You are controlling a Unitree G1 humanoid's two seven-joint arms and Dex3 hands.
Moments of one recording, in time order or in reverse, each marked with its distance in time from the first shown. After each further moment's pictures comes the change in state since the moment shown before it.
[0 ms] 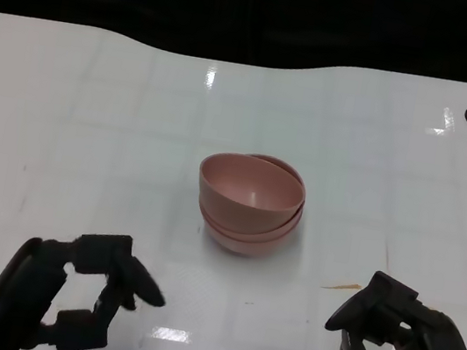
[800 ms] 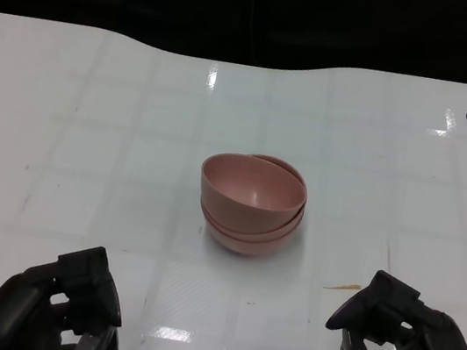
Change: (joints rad) left arm 0.129 -0.077 0.078 -0.176 -0.334 0.487 -0.242; right arm 0.005 -0.001 -0.001 -0.015 0.002 0.000 0.003
